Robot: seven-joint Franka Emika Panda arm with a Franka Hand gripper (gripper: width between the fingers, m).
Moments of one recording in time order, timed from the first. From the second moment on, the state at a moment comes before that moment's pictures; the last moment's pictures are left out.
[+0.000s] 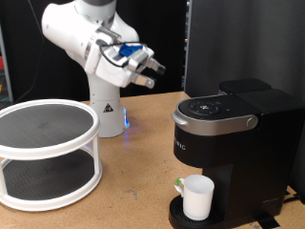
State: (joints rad) arm 0.07 -0.55 -0.26 -2.76 1.38 2.23 -1.33
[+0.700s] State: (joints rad) arm 0.03 -0.63 -0.22 -2.72 1.19 2.19 -1.22
